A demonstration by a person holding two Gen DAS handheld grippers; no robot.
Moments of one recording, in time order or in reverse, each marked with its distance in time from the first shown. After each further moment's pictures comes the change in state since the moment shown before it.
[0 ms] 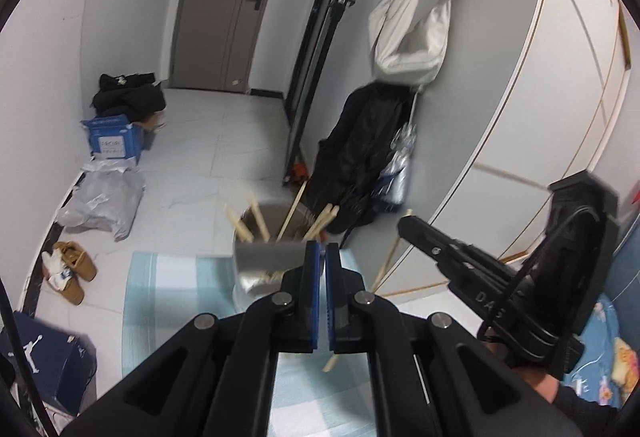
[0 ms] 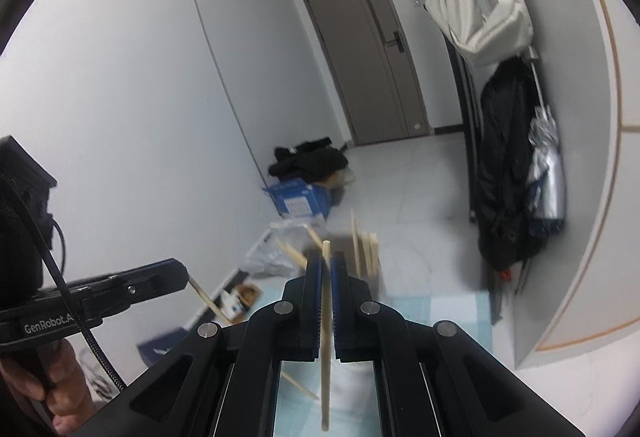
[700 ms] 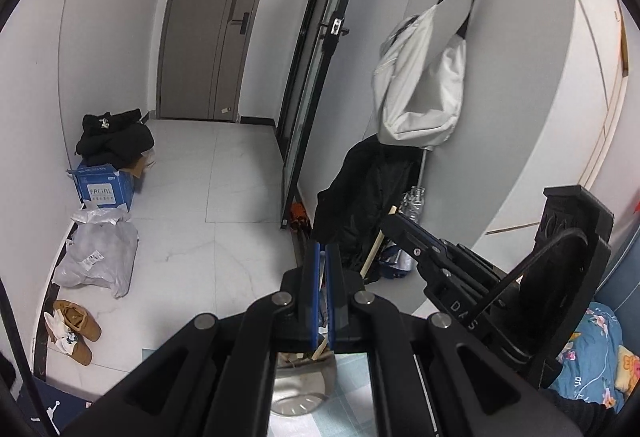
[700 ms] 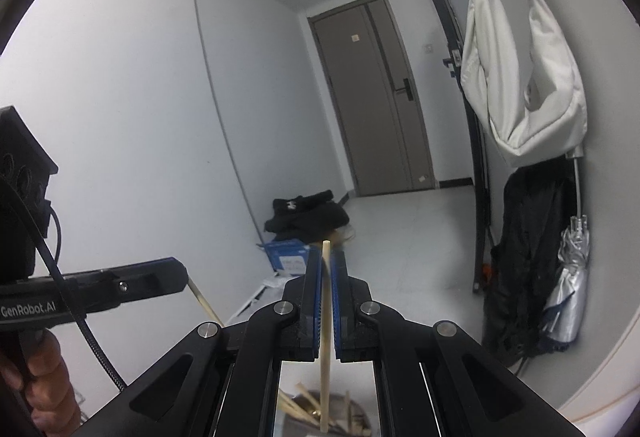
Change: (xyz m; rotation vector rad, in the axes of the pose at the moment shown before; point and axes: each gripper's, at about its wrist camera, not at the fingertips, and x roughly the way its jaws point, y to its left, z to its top) left arm 0.047 0.017 0.088 0.053 -0.040 -0.010; right arm 0.074 0.000 0.118 -0.070 -0.141 -0.023
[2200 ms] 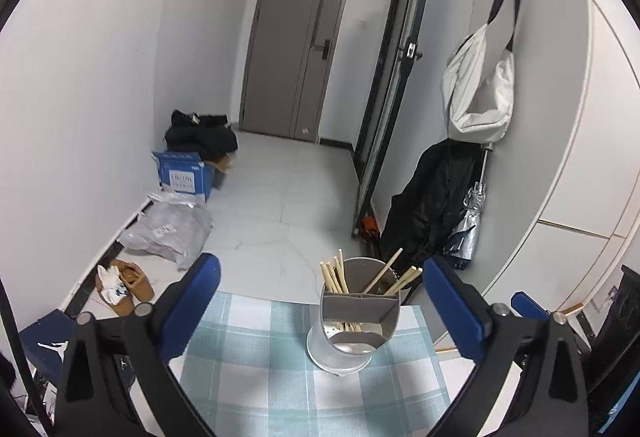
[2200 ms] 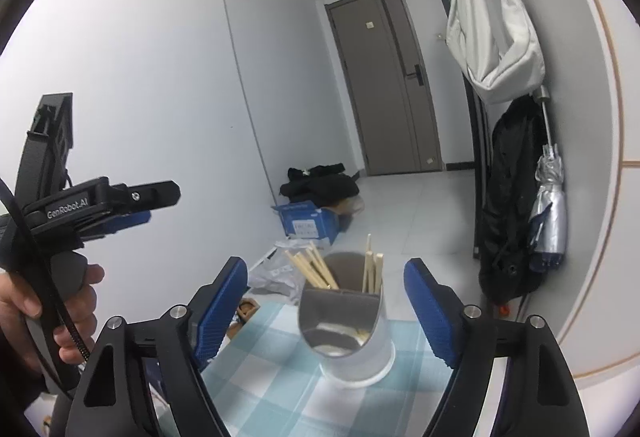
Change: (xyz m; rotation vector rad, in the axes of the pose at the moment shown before) left arm -0.072 -0.013 -0.094 -0.090 -0.161 0.293; right arm -0.116 0.019 -0.122 -0.046 0.043 0.046
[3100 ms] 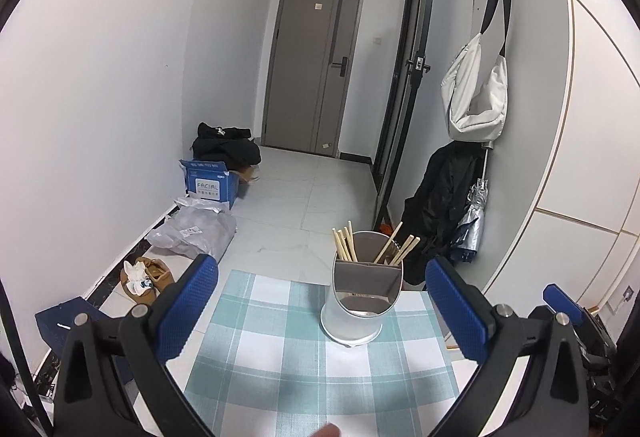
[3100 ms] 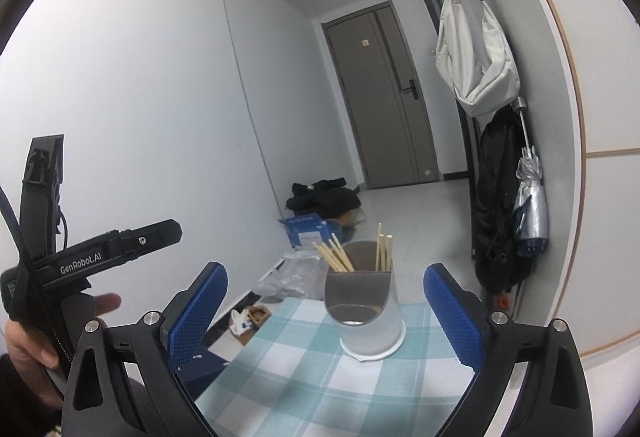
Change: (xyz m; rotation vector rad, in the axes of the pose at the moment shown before) left arm -0.044 -0.003 -0.046 -0.006 -0.066 0.075; right arm -0.073 0.024 -0.022 0.030 -0.068 -0.004
